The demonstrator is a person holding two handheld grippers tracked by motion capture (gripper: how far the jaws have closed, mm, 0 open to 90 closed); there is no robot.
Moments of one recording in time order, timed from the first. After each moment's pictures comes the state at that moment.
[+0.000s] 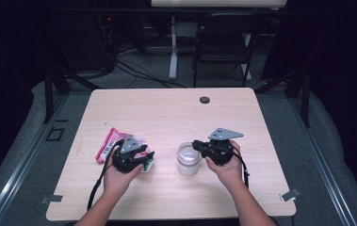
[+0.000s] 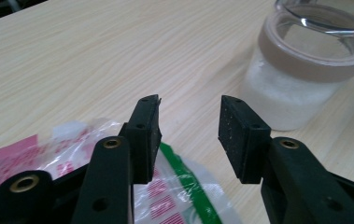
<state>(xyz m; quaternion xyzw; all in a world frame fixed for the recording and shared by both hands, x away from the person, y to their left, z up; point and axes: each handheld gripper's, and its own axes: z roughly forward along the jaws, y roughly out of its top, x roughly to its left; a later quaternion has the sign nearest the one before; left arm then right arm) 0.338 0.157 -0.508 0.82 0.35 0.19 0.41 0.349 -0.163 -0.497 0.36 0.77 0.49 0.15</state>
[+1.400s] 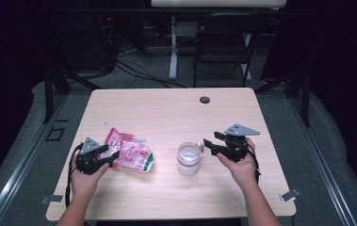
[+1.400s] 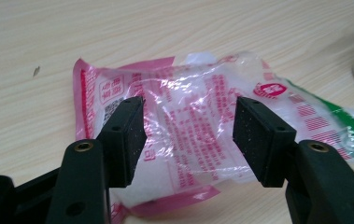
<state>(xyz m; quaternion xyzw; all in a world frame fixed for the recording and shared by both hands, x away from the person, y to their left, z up) 0.343 0.262 -0.537 0.77 0.45 0.21 0.40 0.355 -0.205 -0.493 0.42 0.74 0.48 0.20</state>
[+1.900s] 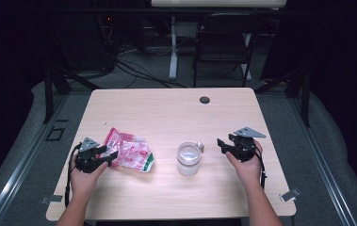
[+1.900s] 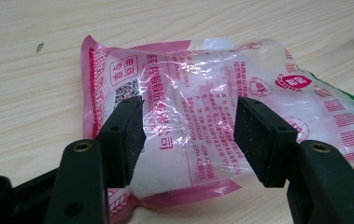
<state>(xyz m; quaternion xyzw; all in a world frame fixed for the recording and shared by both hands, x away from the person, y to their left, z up) 0.351 0.269 -0.545 0.76 0.48 0.19 0.39 0.371 -0.236 -0.532 0.50 0.72 0.43 0.24</state>
